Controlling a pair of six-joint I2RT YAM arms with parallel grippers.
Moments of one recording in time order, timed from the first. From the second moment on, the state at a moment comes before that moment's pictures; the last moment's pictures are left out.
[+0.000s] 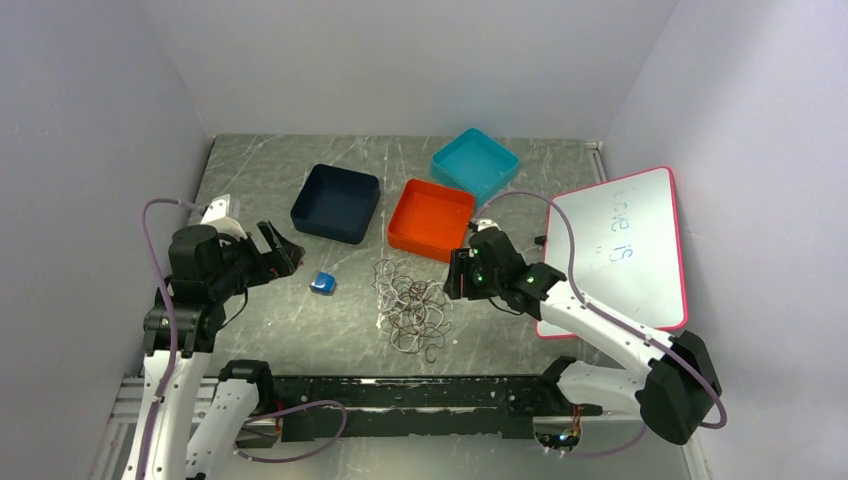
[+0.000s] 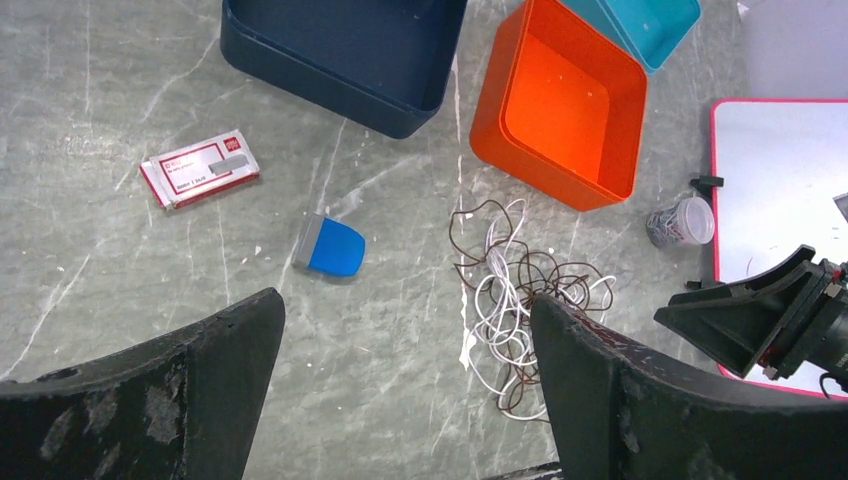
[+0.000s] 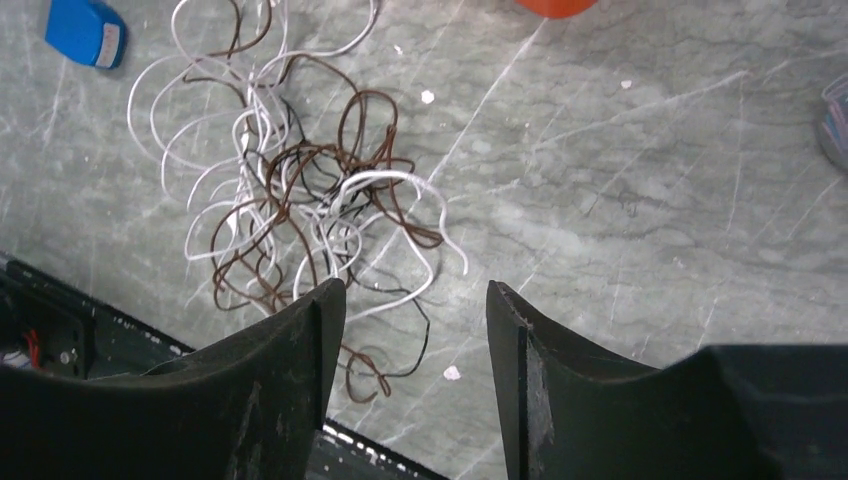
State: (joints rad) left arm -0.05 0.61 0.86 -0.74 0.21 -0.45; right arm 0.72 1.10 0.73 -0.44 0.03 0.55
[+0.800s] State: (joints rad) left arm -0.05 0.68 0.84 -0.60 0.27 -0.53; right arm 0.72 1.32 0.76 -0.32 0.12 0.37
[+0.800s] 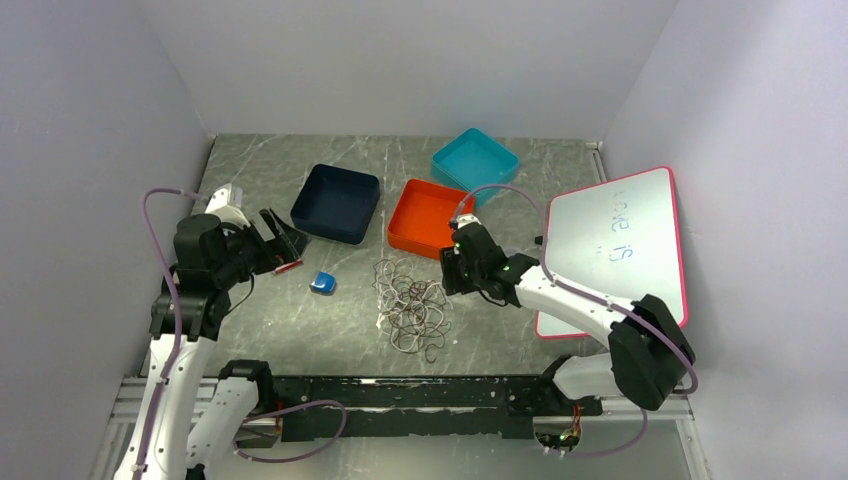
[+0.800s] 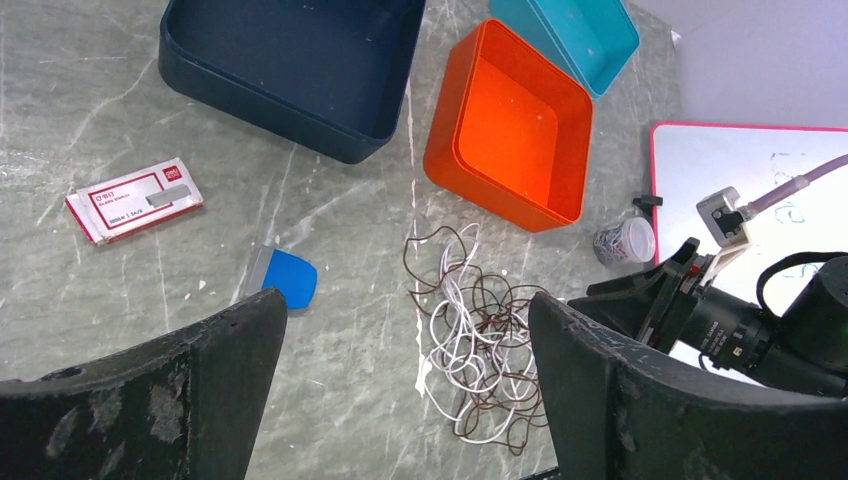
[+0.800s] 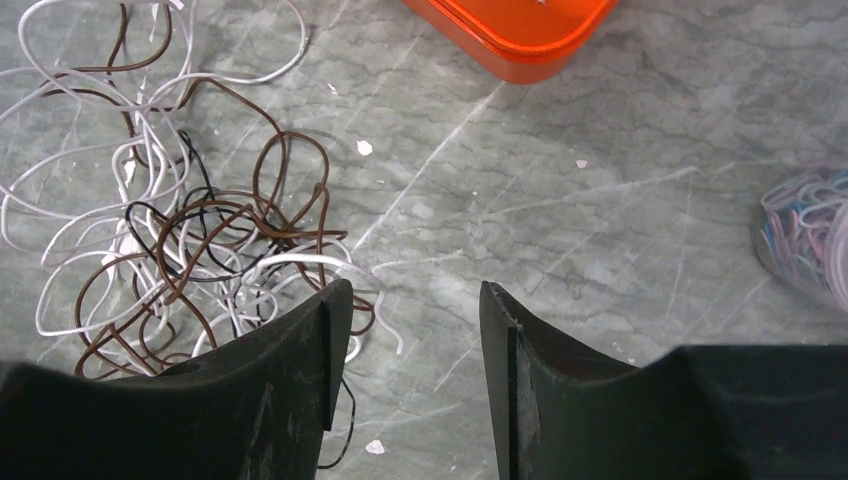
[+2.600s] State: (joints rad) left arm -0.05 0.66 0.83 -0.58 0.34 -0.51; right arm 0.72 1.11 0.81 -0.28 0.07 0.29
